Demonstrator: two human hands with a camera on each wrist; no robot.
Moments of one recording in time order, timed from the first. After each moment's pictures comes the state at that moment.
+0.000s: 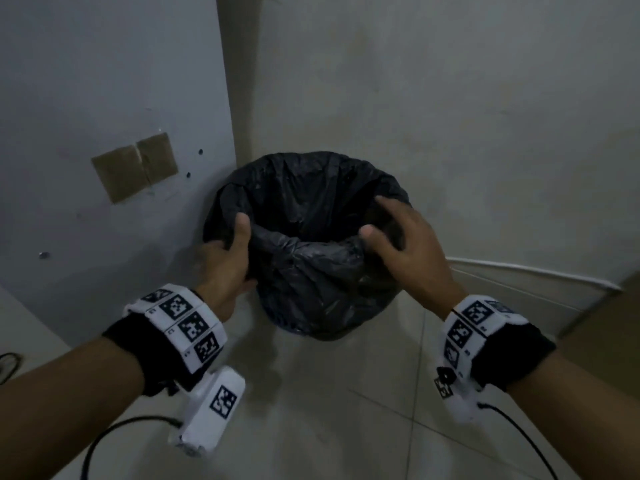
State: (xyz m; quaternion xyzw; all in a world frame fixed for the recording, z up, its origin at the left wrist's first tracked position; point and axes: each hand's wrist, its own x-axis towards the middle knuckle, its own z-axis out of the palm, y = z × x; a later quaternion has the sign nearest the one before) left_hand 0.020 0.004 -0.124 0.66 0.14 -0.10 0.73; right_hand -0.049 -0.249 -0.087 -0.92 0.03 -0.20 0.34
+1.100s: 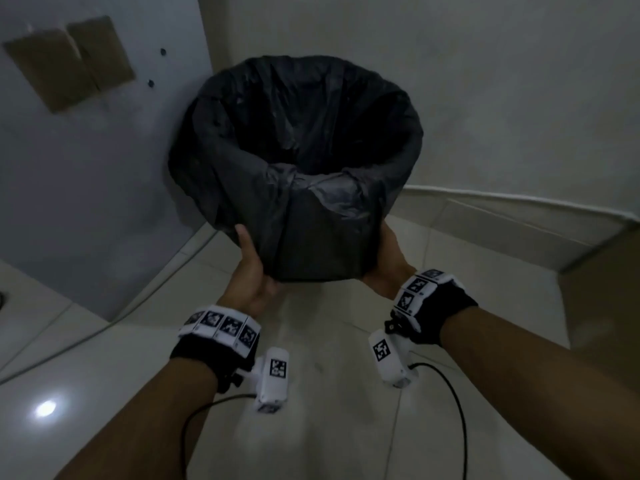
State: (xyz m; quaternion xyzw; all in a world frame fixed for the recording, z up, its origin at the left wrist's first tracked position) left_hand -0.025 -0.035 -0.232 0.47 0.08 -0.22 0.85; right_hand -0.051 -0.219 -0.196 -0.46 0.21 0.07 0.86
